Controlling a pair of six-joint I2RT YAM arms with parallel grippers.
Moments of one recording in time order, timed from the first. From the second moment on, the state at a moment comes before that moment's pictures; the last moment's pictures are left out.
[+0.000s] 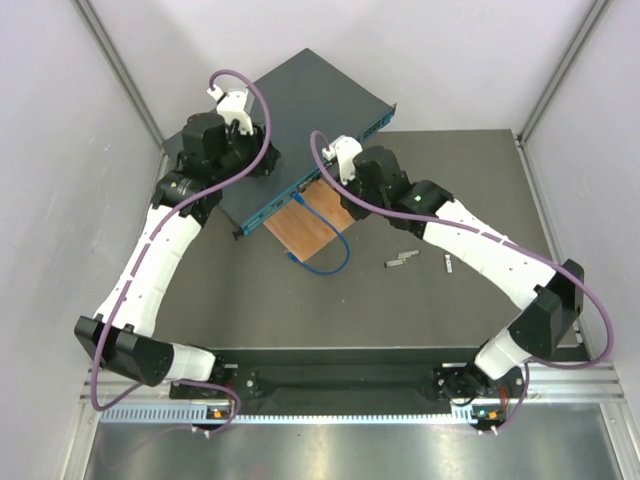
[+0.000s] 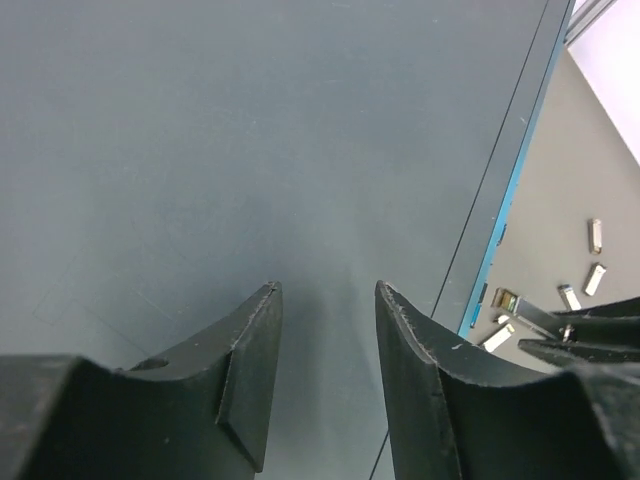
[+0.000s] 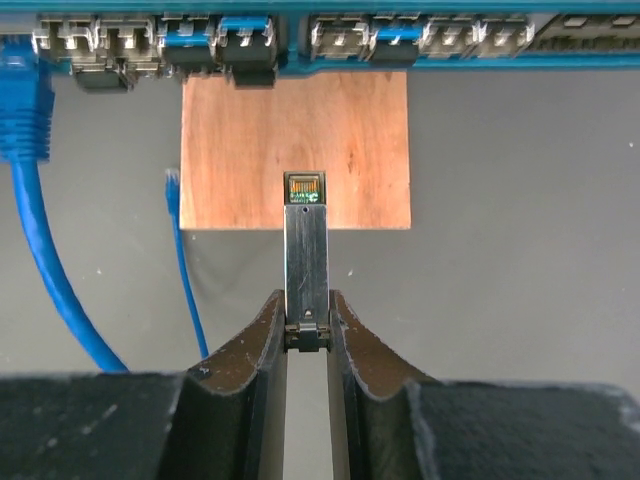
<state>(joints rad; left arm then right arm) -0.32 1.37 1.55 -0.49 0.12 -0.20 0.79 1.55 1.53 -0.57 0.12 -0.06</state>
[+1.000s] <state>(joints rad) -0.32 1.37 1.54 -0.49 0.14 -0.19 0.79 1.68 1.71 -0.60 0.17 0.02</state>
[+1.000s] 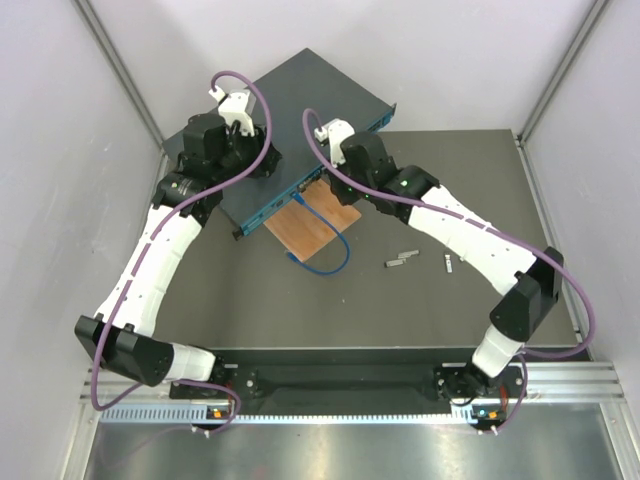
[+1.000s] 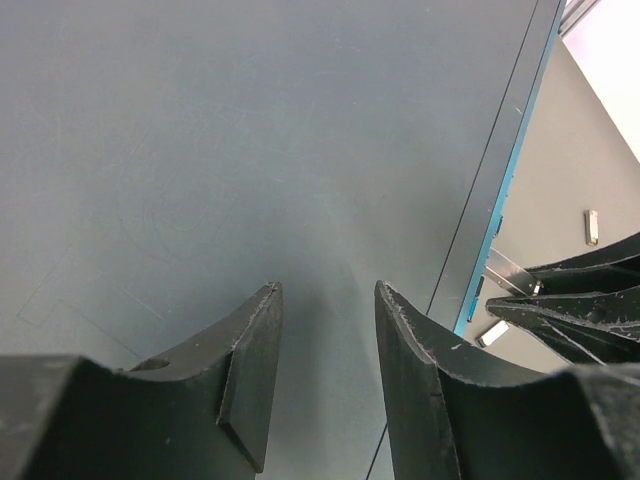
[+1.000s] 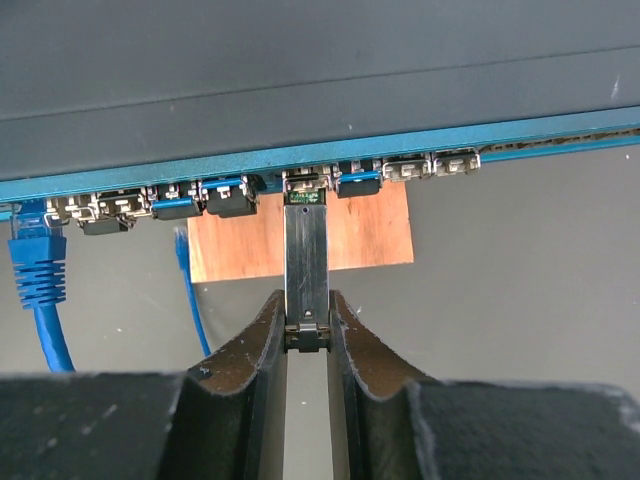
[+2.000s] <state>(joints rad) -0.32 1.37 1.53 -0.49 0.16 -0.21 0.79 1.70 1.72 -0.62 0.17 0.03</state>
